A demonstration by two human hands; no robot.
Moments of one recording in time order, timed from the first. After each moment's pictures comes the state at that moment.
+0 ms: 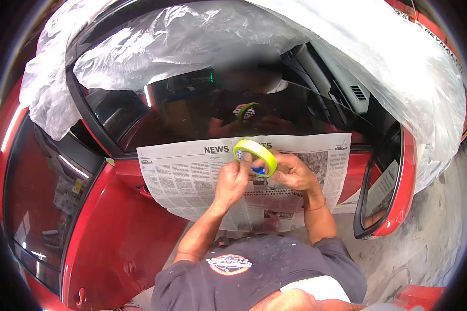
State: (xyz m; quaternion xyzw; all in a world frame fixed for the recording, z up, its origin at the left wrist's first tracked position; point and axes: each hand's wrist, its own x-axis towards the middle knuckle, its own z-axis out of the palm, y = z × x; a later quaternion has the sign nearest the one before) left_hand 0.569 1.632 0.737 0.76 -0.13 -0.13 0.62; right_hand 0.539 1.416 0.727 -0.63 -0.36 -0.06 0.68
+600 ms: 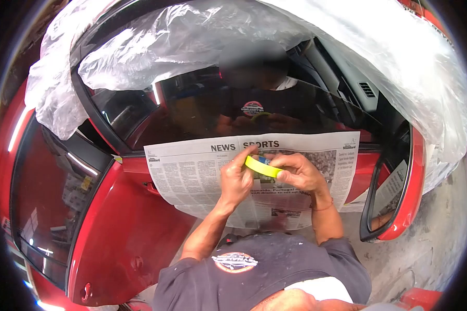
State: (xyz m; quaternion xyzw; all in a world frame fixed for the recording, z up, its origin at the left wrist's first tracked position) left_hand 0.561 1.629 0.736 0.80 -0.25 0.18 0.52; right_hand 0.541 1.415 0.724 -0.61 -0.37 -0.04 0.69
